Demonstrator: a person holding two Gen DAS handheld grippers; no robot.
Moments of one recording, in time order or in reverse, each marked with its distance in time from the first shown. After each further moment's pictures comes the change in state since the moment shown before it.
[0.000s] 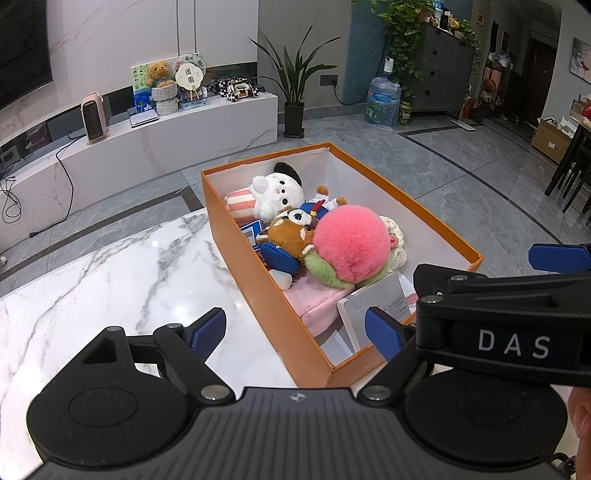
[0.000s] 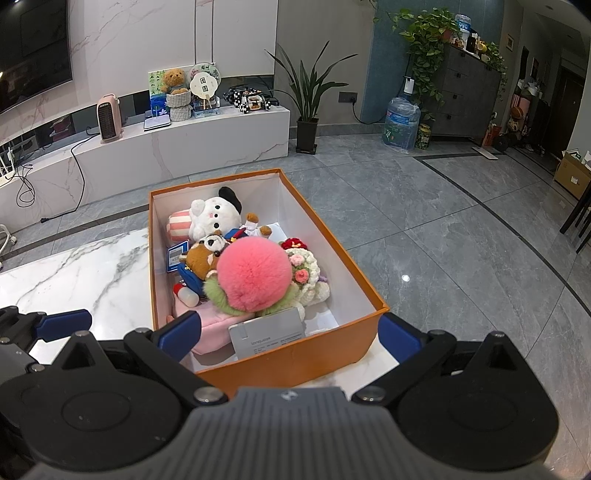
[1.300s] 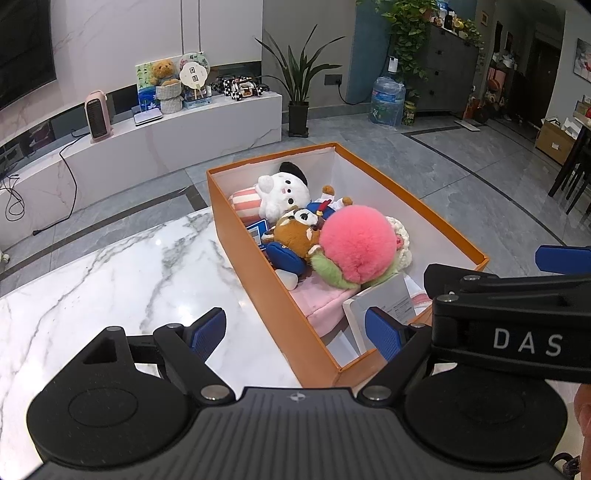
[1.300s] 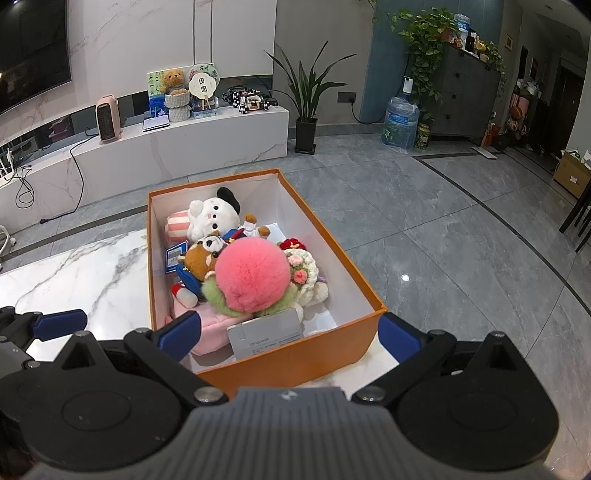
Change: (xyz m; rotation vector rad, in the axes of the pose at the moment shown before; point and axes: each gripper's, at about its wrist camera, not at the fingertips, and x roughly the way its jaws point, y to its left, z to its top) left arm 0.003 0.004 -0.001 -0.006 0.002 0.012; right arm 0.002 0.001 -0.001 0.000 -0.001 -0.002
